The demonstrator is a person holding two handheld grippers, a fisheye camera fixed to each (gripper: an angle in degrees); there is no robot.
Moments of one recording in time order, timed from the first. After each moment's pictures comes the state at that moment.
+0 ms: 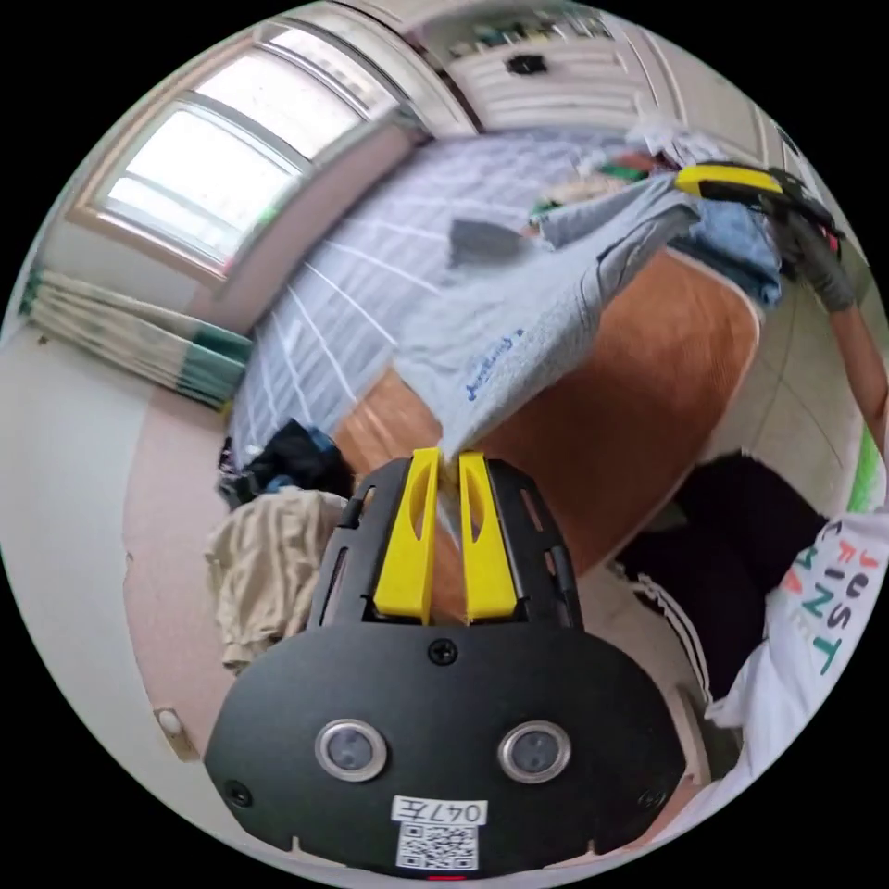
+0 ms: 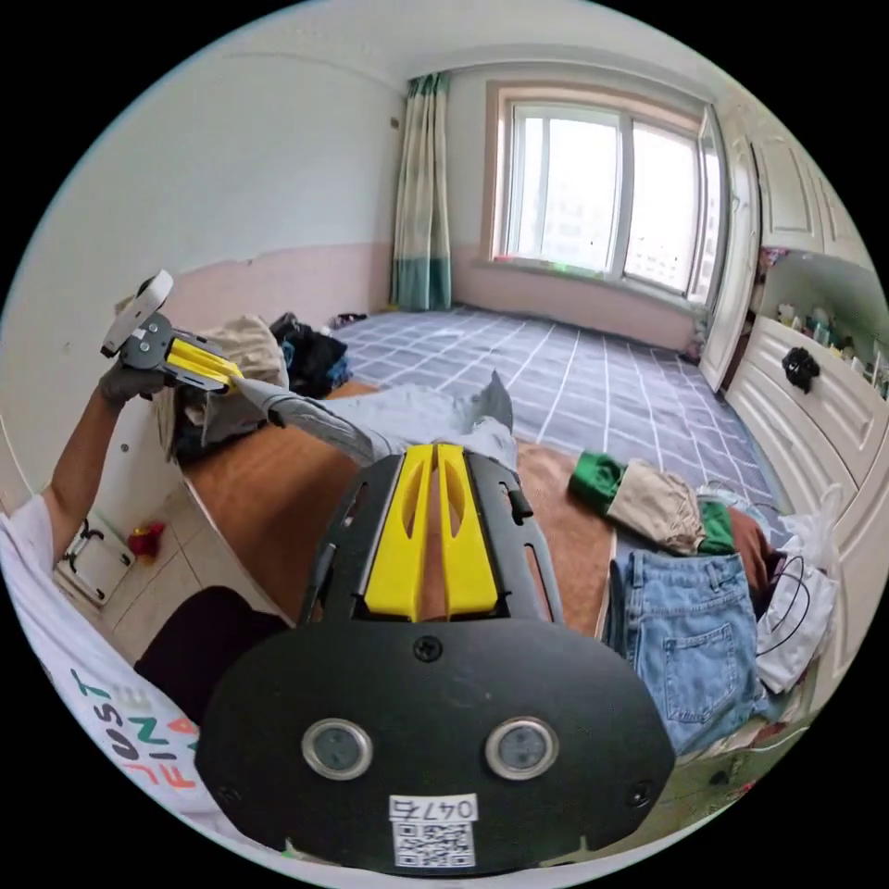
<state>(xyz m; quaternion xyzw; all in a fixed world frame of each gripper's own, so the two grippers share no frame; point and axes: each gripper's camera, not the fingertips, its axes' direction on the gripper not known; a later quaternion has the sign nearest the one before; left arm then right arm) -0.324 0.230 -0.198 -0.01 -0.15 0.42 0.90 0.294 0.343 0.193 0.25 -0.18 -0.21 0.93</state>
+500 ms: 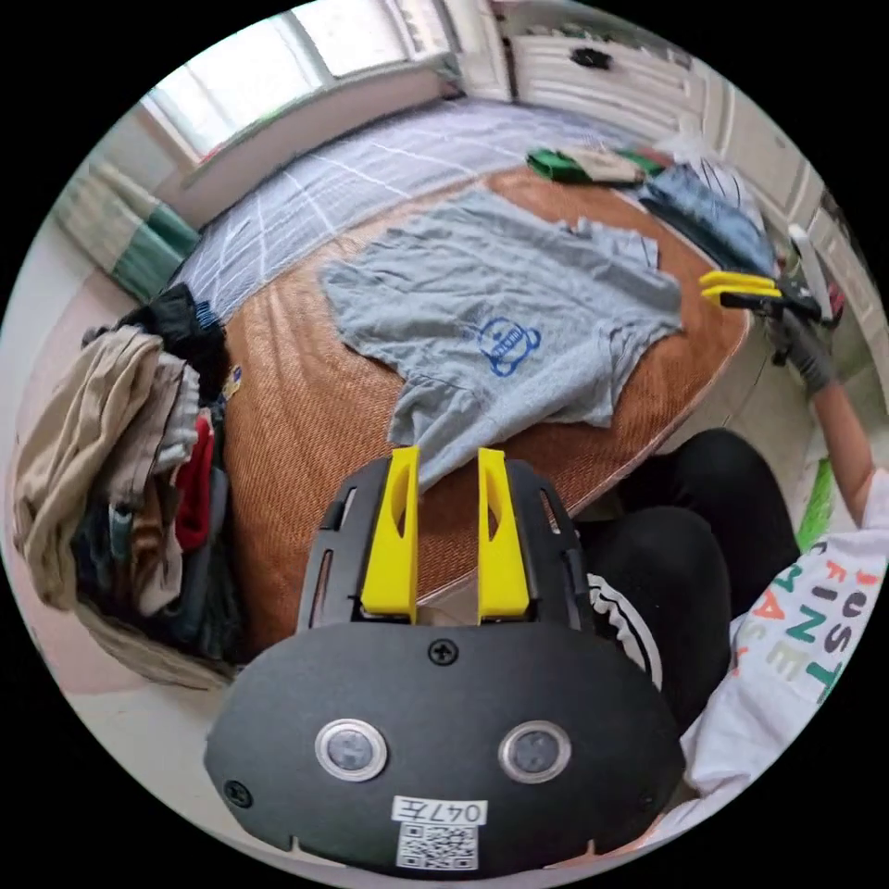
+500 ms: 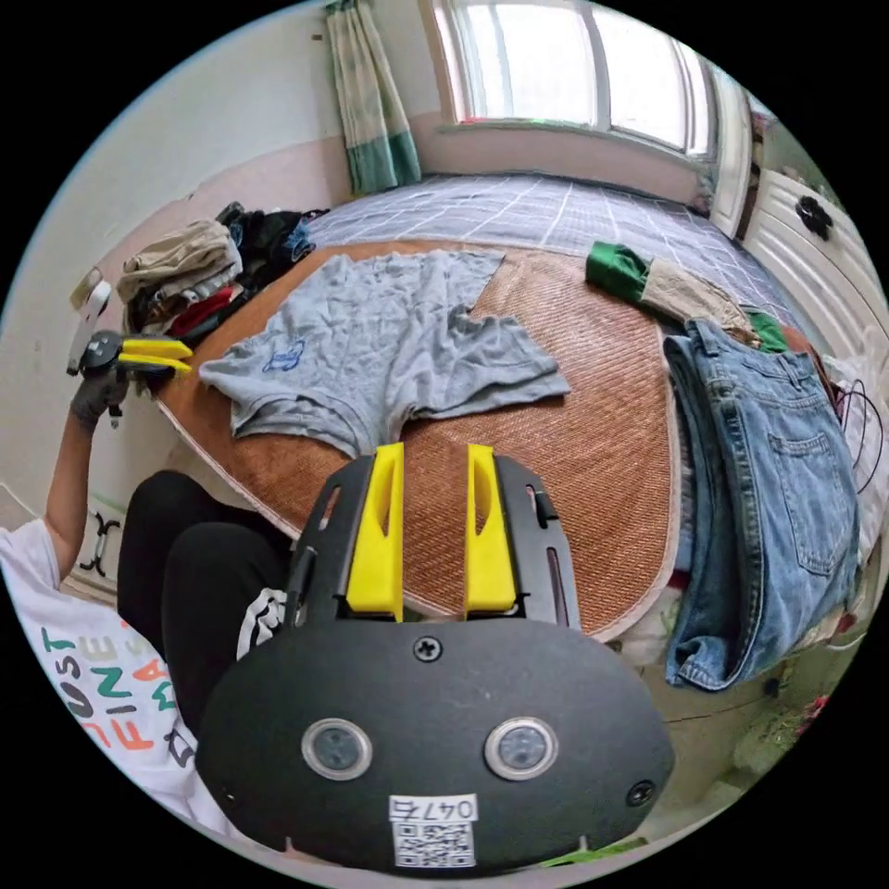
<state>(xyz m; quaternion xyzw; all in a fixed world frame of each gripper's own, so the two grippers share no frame) -0.416 0.422 0.070 0.02 -0.03 0.26 0.96 0.315 0.374 0.298 0.11 -0.19 -0.14 0.97</state>
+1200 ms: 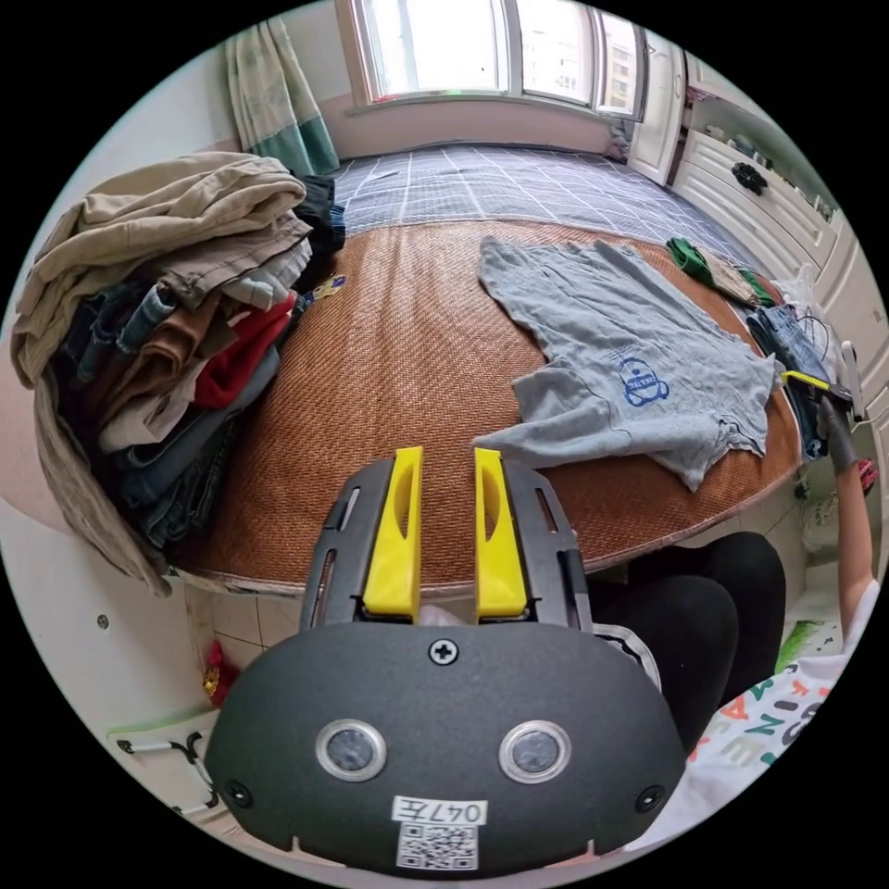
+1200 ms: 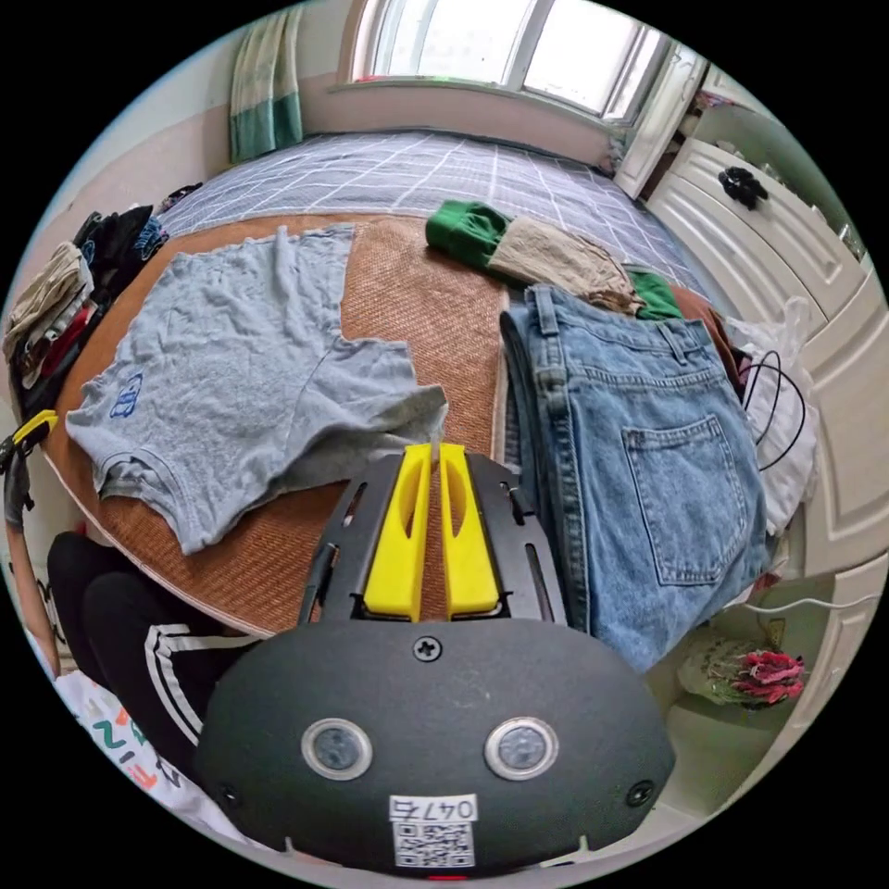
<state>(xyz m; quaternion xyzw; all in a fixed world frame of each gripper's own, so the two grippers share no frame) -0.474 0.615 0.321 0.05 -0.01 0.10 0.99 0.348 0.229 0.235 0.02 -0.02 -0.09 1.00</state>
